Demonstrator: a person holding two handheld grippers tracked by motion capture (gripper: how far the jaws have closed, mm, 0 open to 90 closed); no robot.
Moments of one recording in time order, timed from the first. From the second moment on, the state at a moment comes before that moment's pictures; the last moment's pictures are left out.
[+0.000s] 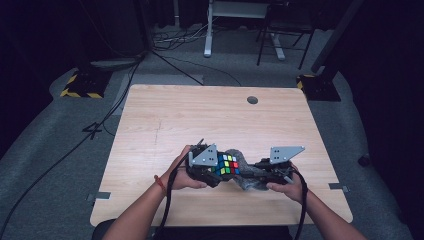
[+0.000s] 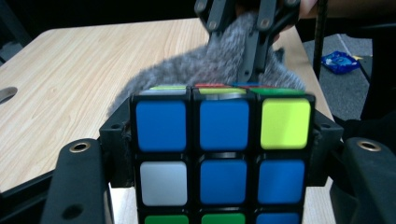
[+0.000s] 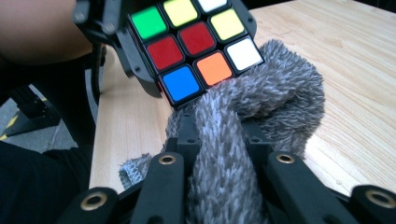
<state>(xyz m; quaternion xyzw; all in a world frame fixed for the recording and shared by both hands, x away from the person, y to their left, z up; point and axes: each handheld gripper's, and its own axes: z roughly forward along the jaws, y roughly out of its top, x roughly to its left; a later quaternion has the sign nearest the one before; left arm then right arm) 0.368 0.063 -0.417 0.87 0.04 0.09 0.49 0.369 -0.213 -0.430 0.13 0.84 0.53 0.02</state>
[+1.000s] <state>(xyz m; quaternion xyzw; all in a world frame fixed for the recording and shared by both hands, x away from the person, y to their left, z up) 0.371 0.062 -0.416 0.87 0.05 0.09 0.48 0.370 -0.200 -0.444 0.12 0.89 0.44 0.03</state>
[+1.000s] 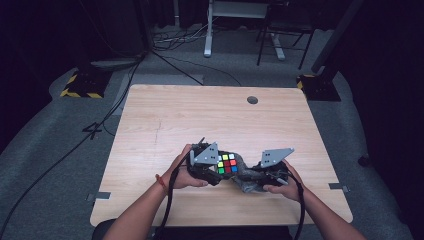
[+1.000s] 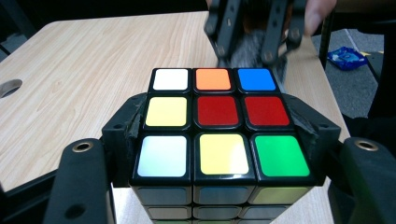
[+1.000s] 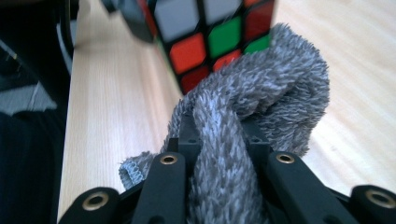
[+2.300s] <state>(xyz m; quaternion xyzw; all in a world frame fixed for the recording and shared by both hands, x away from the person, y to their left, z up) 0.377 0.061 -0.428 0.88 0.06 0.09 0.46 0.358 -0.210 -0.417 0.08 0.87 0.49 0.03</state>
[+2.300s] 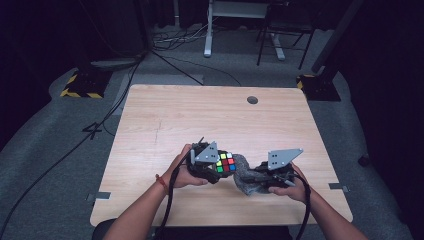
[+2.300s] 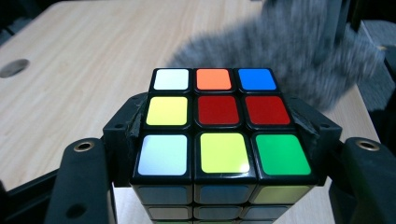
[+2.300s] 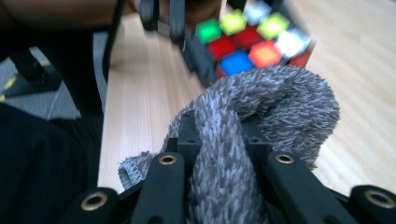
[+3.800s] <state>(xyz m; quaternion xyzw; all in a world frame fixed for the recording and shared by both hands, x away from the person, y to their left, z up) 0.371 0.049 -0.427 0.88 0.04 0.07 0.47 0.360 -0.209 -0.419 0.11 0.85 0.51 0.06</state>
